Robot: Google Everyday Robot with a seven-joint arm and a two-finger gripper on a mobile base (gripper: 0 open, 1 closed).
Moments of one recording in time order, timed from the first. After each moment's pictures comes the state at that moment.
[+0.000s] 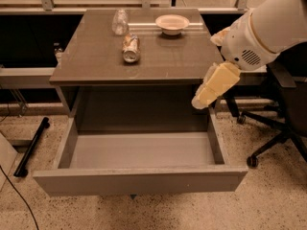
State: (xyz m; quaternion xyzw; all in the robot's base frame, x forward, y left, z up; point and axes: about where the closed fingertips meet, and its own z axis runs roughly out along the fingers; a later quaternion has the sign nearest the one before) arm 0.518 -0.124 0.958 -0.56 0.76 0.06 0.32
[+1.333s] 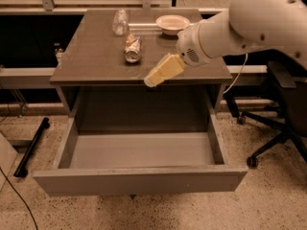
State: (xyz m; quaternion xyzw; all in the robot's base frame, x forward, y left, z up) arm 0.615 -0.040 0.929 -0.48 0.76 0.13 0.43
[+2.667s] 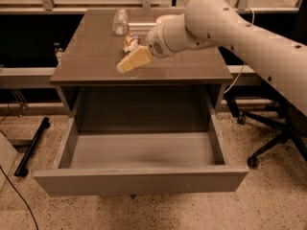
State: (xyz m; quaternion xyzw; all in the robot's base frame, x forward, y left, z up) arm 0.702 0.034 0.906 -0.45 0.75 0.18 0.45
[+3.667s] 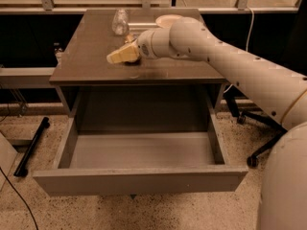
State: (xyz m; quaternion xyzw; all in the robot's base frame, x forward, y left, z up) arm 0.775 0.071 0.883 -0.37 0.74 0.22 0.52
